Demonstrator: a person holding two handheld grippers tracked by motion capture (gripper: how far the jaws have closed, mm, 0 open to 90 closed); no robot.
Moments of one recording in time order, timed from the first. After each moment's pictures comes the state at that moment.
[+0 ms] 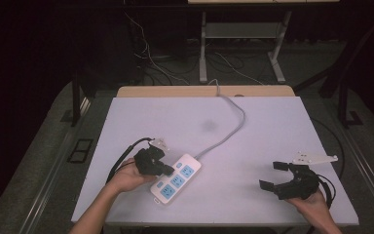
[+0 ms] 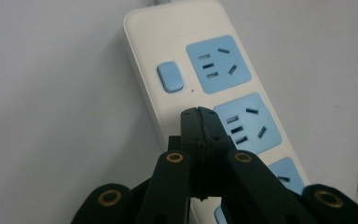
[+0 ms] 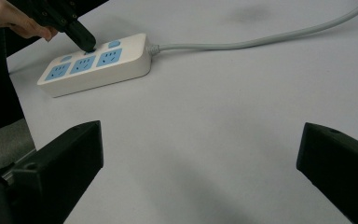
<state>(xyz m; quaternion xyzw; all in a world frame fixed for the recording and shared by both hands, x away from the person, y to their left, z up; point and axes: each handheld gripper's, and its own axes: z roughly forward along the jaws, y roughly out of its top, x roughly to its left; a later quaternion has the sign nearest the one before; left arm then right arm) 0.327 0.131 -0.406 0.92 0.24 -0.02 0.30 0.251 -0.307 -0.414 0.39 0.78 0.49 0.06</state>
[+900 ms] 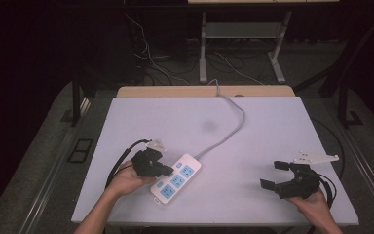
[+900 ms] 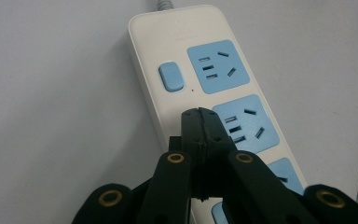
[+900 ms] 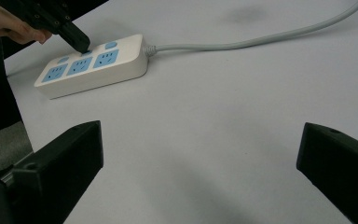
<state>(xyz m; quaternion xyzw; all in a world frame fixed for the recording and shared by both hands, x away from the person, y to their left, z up) 0.320 0.137 -0.407 0.91 0.25 -0.01 0.32 0.253 -0.310 -0.414 0.40 0.78 0.49 0.06</state>
